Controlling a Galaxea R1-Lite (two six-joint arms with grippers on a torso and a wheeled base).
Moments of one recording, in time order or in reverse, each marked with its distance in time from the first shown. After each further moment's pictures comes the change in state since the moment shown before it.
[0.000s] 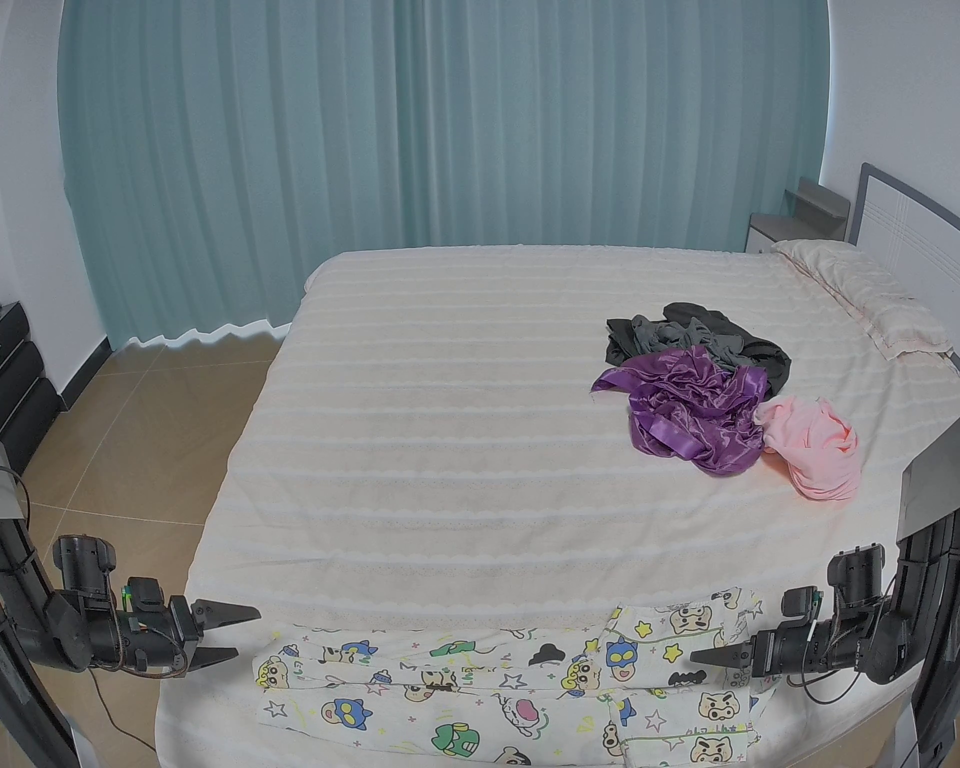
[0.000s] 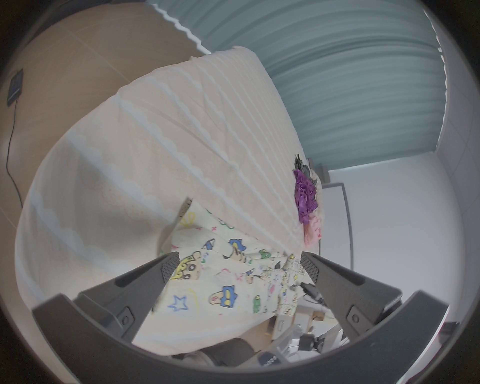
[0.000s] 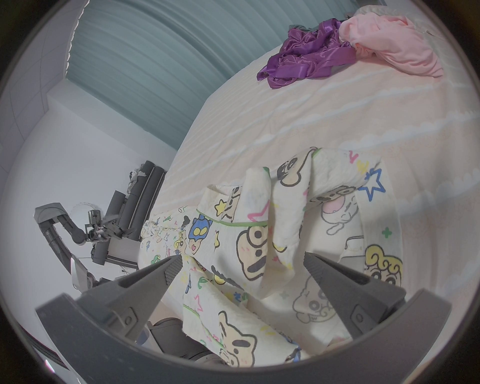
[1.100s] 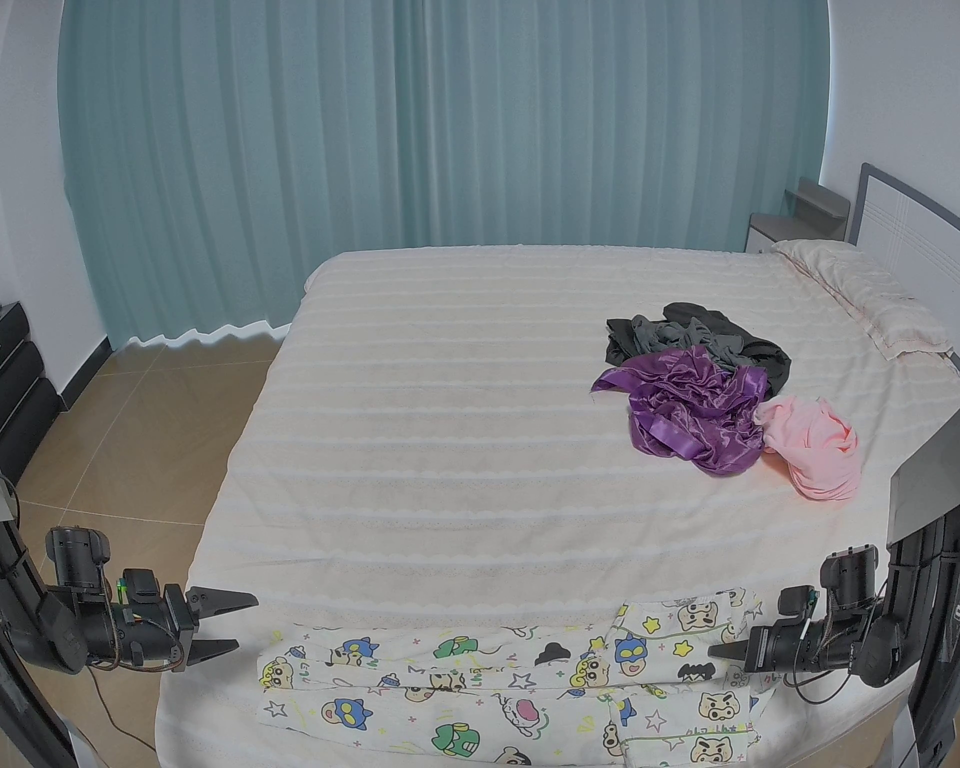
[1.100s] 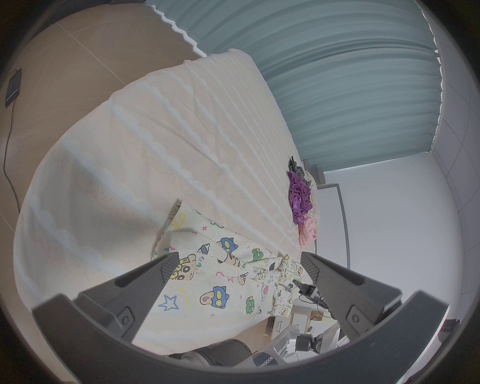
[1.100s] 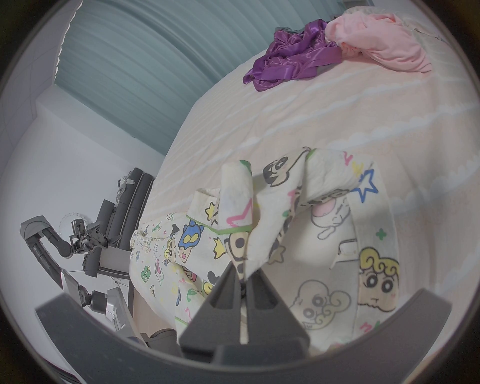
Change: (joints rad) left arm -0.014 -0.043 0.007 -0.016 -0.007 -0.033; right arm 0.005 -0.002 0.000 -0.004 -0.068 0.082
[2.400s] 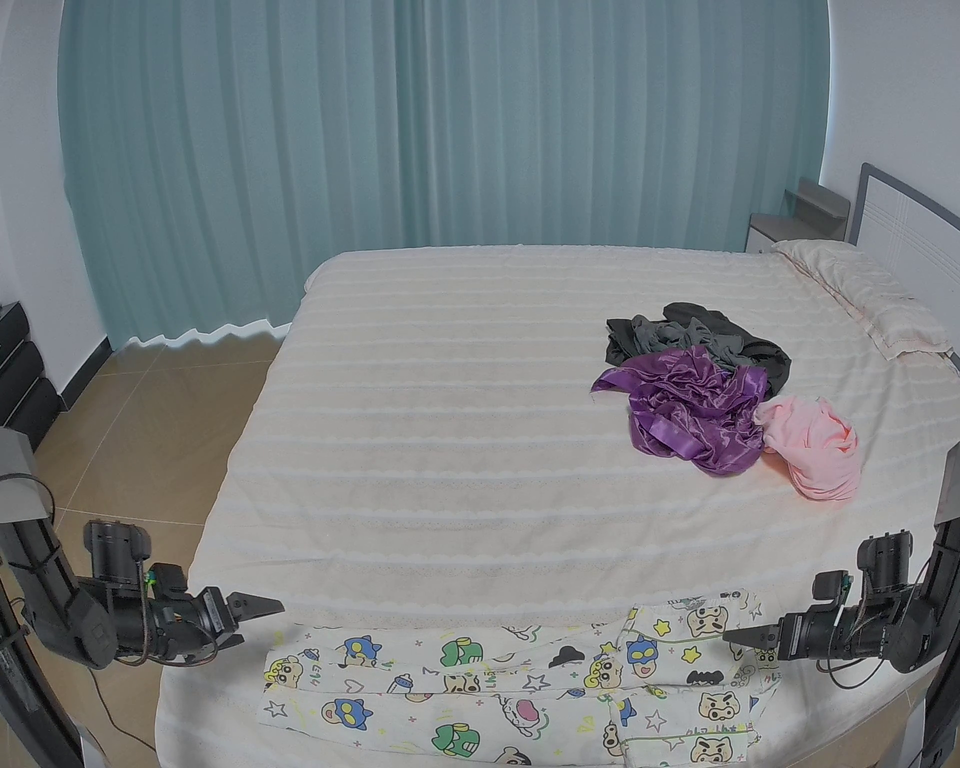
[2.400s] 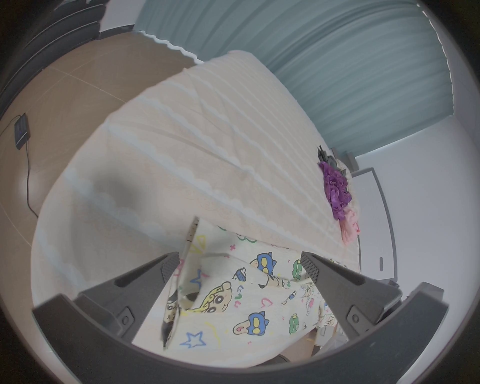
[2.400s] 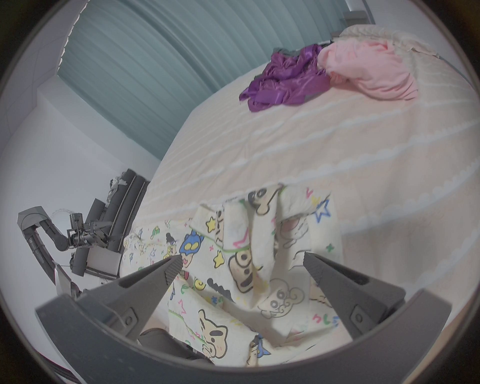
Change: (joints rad) left arm -0.196 0.090 -0.087 0.000 0.342 0.034; right arm -0.139 -0.186 0.000 0.154 0.001 -0.135
